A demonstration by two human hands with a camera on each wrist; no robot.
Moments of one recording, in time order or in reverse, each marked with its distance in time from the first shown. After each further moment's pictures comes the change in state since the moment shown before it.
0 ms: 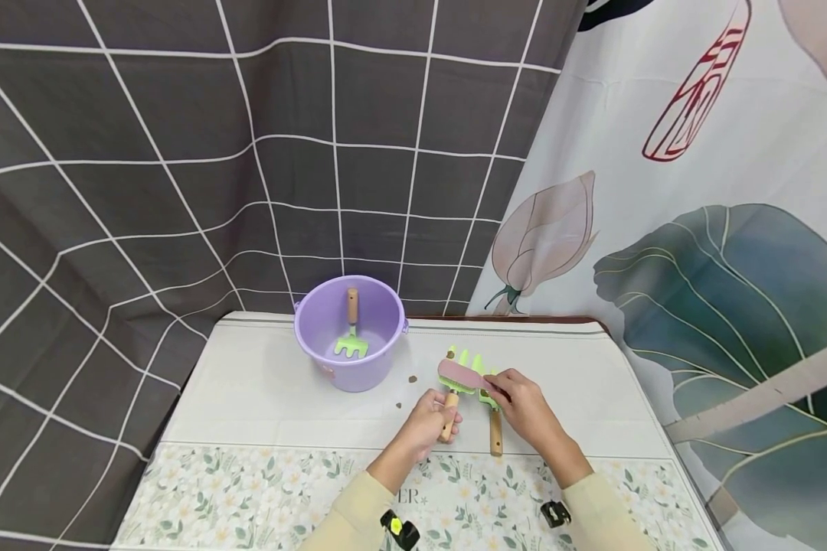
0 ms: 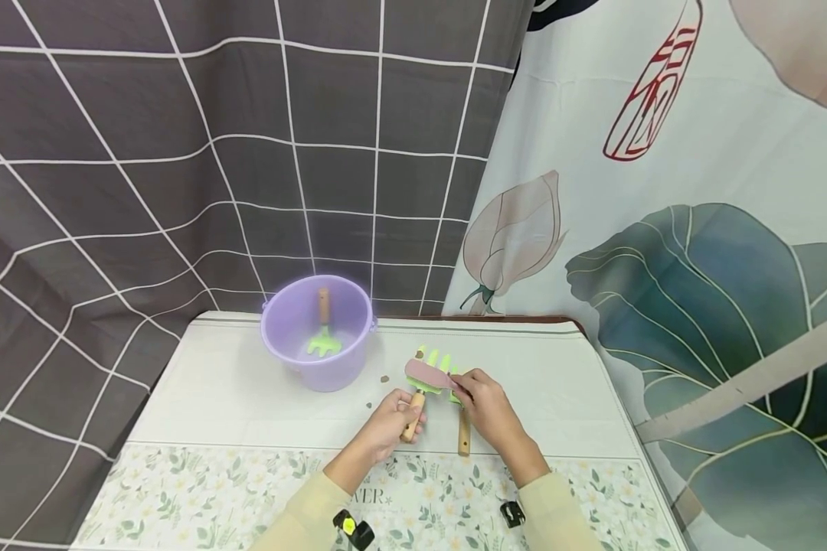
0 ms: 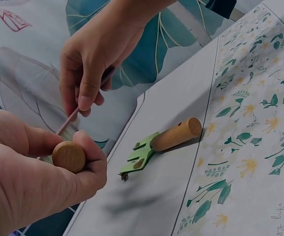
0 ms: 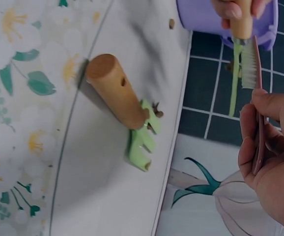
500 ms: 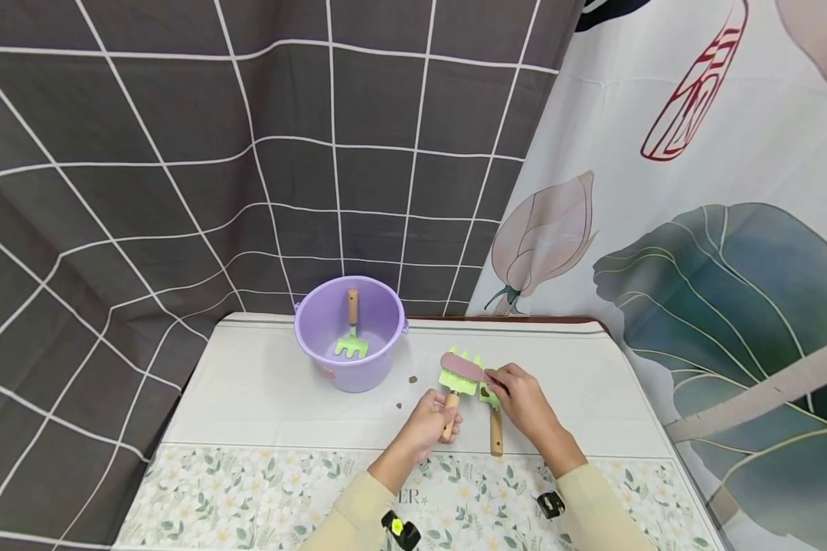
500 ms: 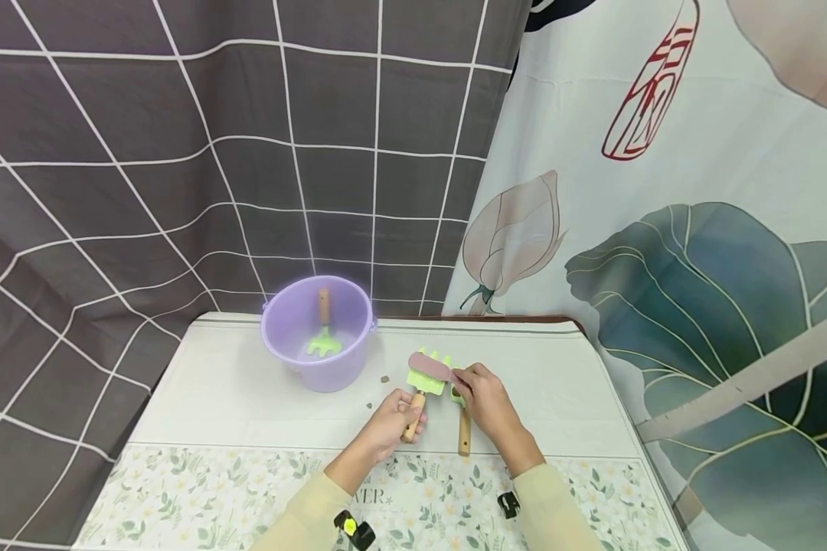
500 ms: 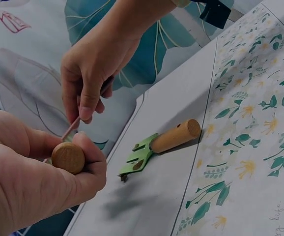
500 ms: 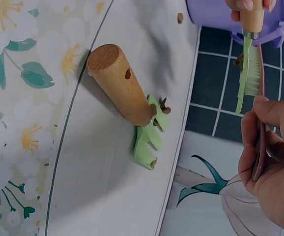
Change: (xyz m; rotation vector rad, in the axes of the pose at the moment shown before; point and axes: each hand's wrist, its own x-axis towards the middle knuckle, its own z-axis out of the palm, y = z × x) left_hand -0.001 0.001 0.002 0.001 0.005 0.016; right_hand 0.008 0.007 0.007 -0.040 0.032 0.008
